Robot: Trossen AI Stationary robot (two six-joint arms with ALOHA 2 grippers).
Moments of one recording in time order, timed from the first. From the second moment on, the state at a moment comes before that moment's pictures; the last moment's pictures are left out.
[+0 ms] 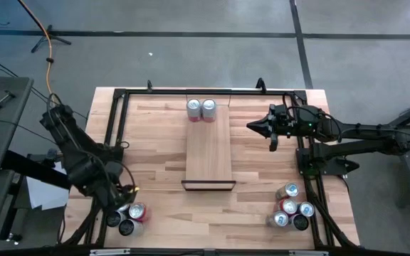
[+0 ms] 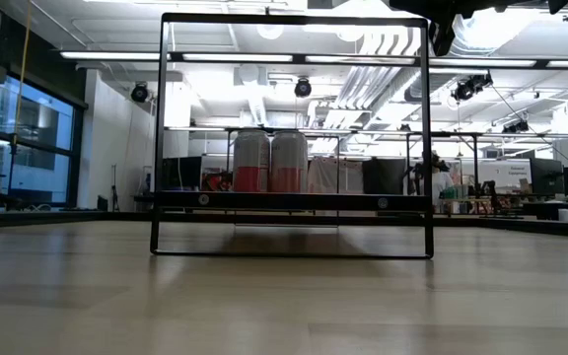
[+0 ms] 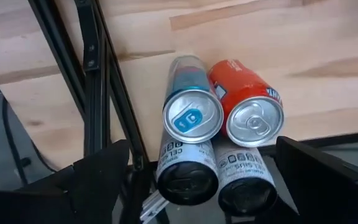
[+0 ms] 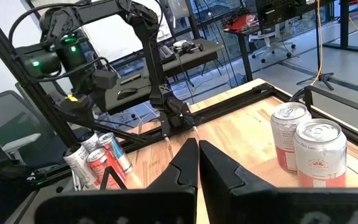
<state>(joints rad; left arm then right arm) -0.88 1.33 1.35 -1.48 0.08 -2.28 -0.12 0.77 0.67 0.03 -0.03 0.34</state>
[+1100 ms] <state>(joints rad) -0.90 1.28 1.07 -1.21 0.12 -2.30 -0.12 0.77 0.67 0.03 -0.03 0.34</state>
